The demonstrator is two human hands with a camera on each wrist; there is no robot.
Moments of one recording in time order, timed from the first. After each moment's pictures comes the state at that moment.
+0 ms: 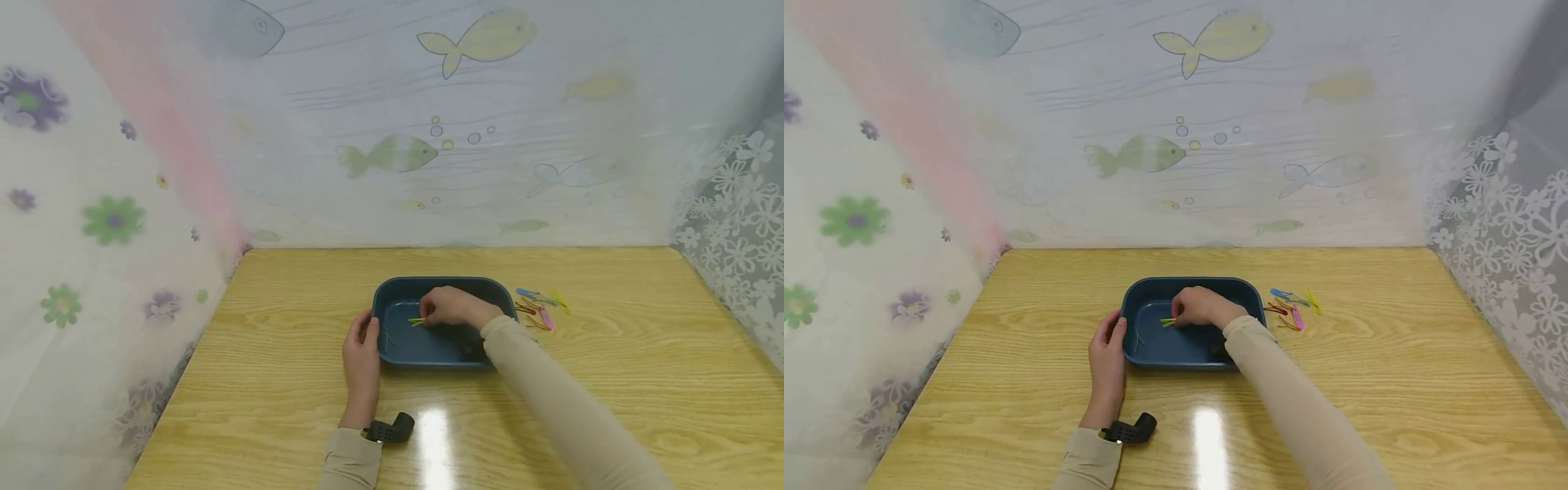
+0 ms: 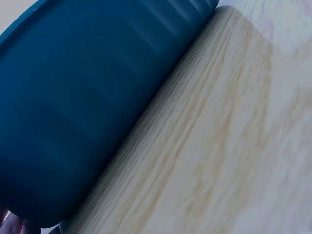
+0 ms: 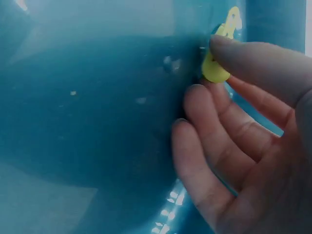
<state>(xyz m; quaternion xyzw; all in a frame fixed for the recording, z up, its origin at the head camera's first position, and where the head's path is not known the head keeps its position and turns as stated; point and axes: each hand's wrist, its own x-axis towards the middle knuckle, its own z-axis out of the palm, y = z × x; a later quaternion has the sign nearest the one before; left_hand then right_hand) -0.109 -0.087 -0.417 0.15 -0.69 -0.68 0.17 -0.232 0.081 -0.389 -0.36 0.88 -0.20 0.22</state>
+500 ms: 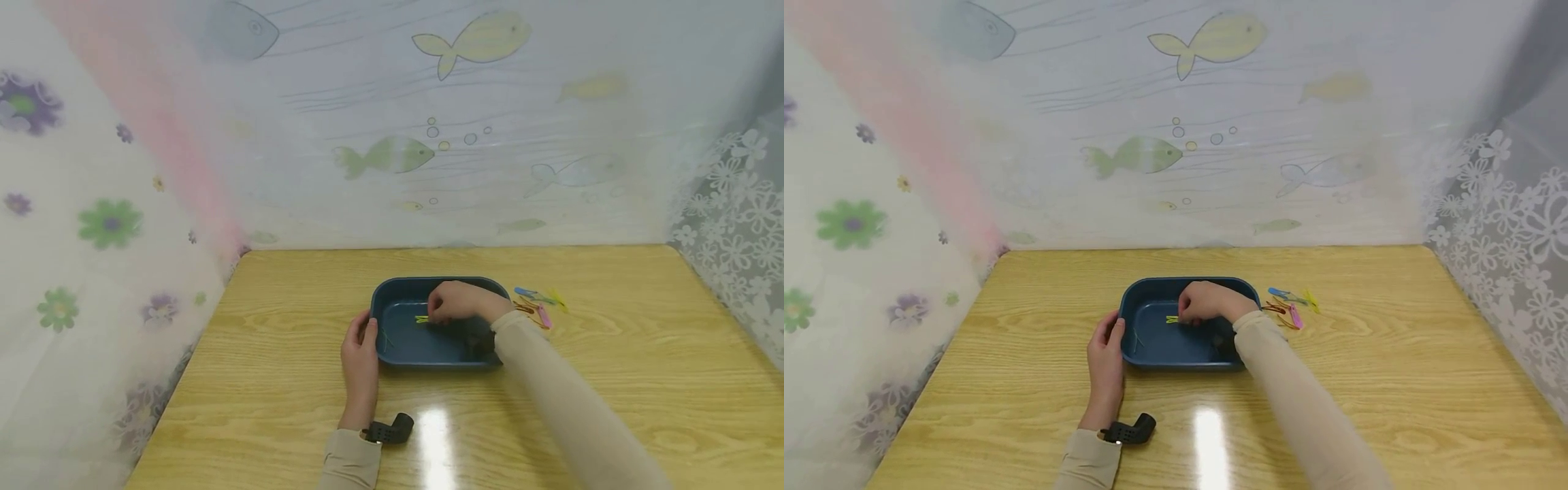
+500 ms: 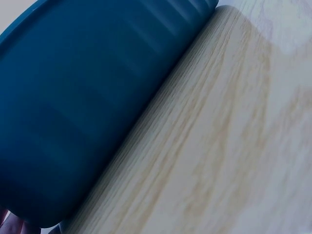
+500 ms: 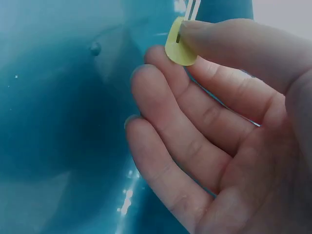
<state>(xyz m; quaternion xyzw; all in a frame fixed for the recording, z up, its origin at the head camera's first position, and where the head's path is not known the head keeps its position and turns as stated) -0.112 -0.088 -0.427 0.15 -0.70 -0.67 0.19 -0.234 0.098 -0.374 -0.33 0.87 -0.24 0.28</state>
